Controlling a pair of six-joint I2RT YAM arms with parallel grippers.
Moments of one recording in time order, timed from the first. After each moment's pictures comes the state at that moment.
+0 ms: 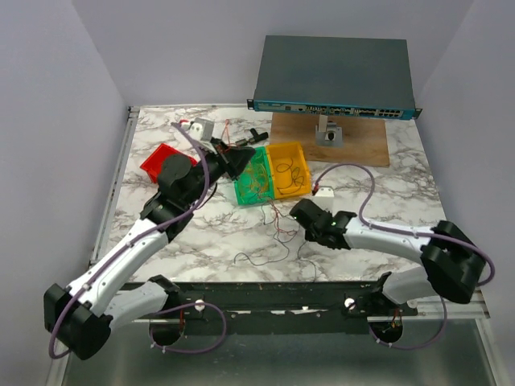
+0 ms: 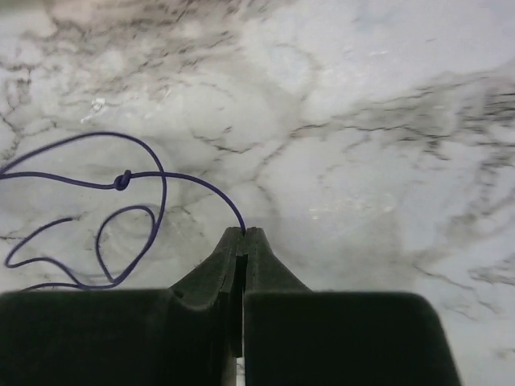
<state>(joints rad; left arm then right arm) -0.58 1.06 0.91 0.26 0.23 -0.52 0.90 1.43 0.70 -0.38 0.49 0.81</state>
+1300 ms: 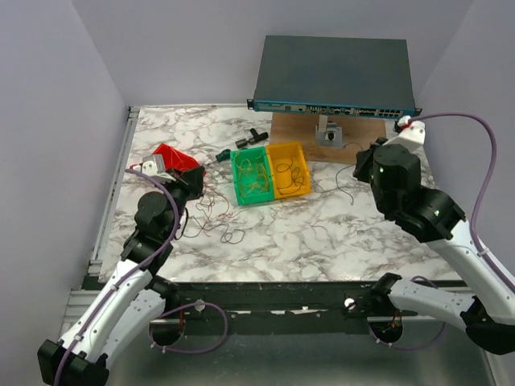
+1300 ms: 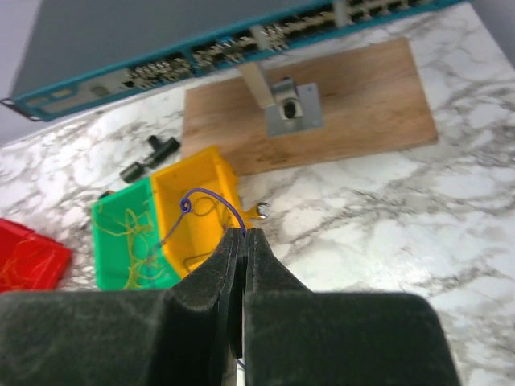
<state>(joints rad) -0.43 0.66 0.56 0.14 -0.23 -0.60 0.73 0.95 1.27 -0.69 0.81 0.55</state>
